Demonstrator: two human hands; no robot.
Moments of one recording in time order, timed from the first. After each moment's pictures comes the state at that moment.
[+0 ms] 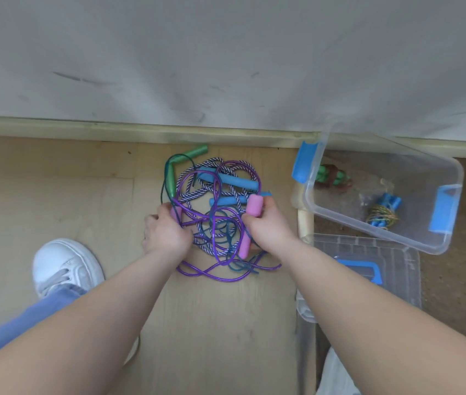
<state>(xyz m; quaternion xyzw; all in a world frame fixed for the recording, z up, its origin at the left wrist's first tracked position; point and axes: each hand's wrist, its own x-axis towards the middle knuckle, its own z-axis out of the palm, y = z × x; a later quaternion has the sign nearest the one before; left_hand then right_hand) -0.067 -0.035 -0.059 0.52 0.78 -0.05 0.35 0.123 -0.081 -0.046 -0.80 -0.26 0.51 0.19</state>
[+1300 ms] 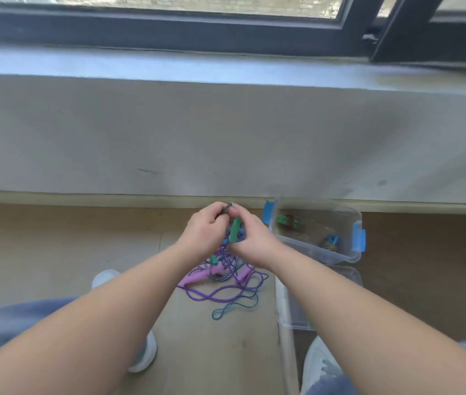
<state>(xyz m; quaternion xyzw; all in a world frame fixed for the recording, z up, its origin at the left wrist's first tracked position) -0.034 -0.099 0.200 0.67 0.53 0.21 0.47 0.095 -0.147 0.182 -0.71 -0.52 0.43 0.21</state>
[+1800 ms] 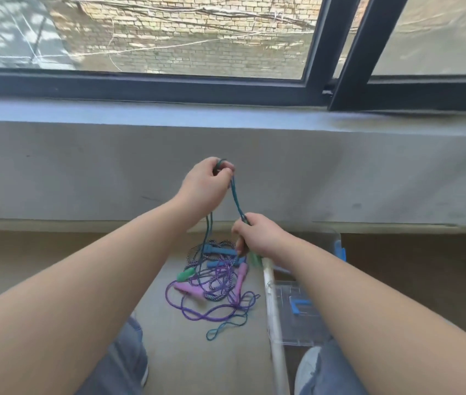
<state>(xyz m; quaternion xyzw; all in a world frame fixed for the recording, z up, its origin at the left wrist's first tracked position) -0.011 -0.090 0.348 0.68 0.48 0.31 0.46 0.111 -0.168 0.284 -0.73 -0.48 0.43 0.24</state>
